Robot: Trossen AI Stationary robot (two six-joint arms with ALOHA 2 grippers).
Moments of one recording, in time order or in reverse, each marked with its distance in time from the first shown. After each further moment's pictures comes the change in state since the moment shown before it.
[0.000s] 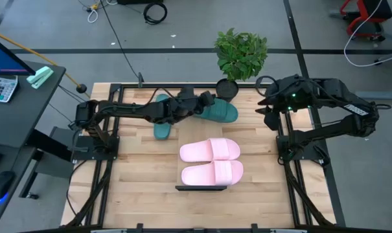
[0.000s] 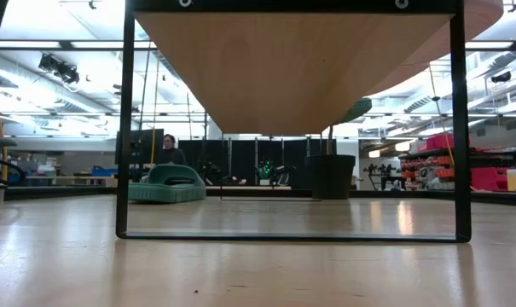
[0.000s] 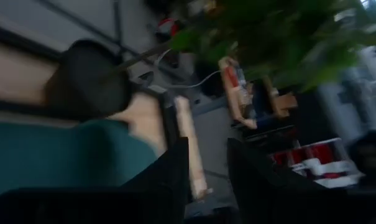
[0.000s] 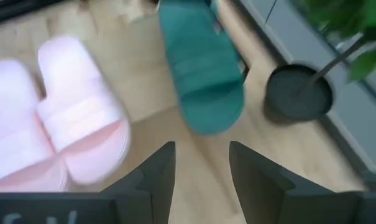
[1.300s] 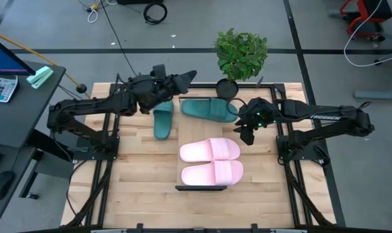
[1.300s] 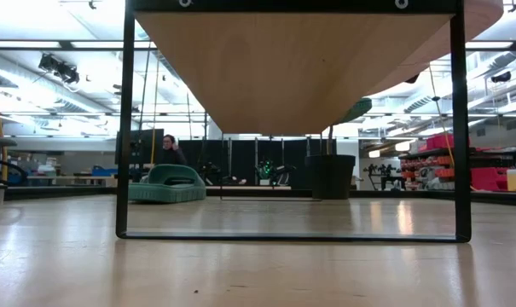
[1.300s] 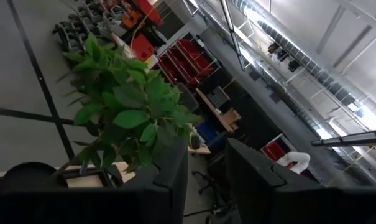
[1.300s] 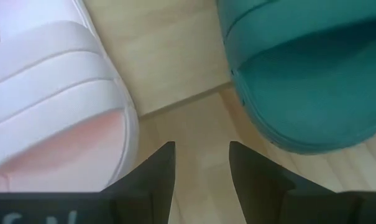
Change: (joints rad) left arm 0.011 -0.340 0.000 0.044 0.015 0.424; right arm -0.001 0.019 -0.589 0.582 -0.177 0.033
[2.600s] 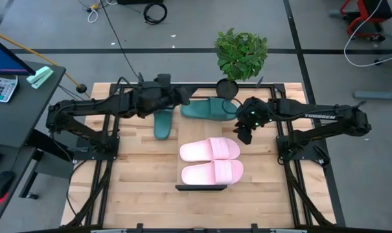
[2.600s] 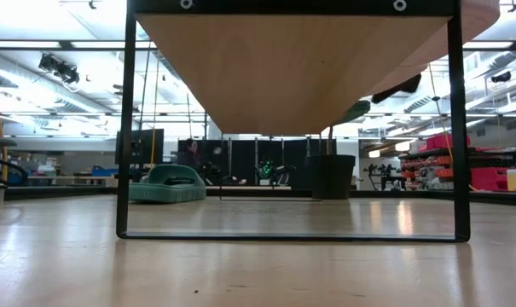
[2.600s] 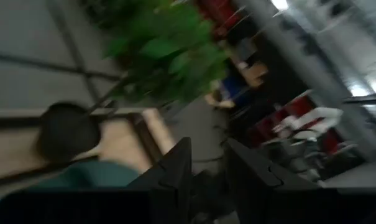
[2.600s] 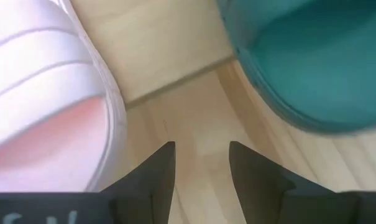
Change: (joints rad) left arm -0.038 -0.010 0.001 -0.265 0.067 -0.092; right arm -0.037 0.059 0.000 -0.020 -0.047 0.013
